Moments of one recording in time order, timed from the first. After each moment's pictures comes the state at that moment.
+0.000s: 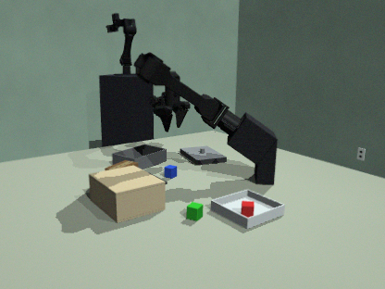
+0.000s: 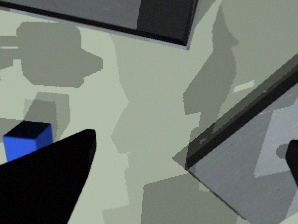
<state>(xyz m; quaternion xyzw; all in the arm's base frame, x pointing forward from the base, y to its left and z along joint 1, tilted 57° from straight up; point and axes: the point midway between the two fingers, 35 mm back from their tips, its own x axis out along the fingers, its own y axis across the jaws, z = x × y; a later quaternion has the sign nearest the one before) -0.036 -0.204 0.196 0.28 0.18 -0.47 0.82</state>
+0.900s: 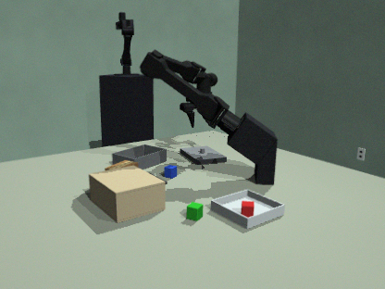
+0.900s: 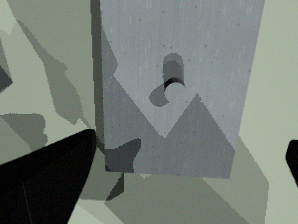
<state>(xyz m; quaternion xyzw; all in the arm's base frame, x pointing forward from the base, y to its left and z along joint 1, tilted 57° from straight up) -0.151 -0.217 0.101 0.54 0.00 -0.51 0.66</state>
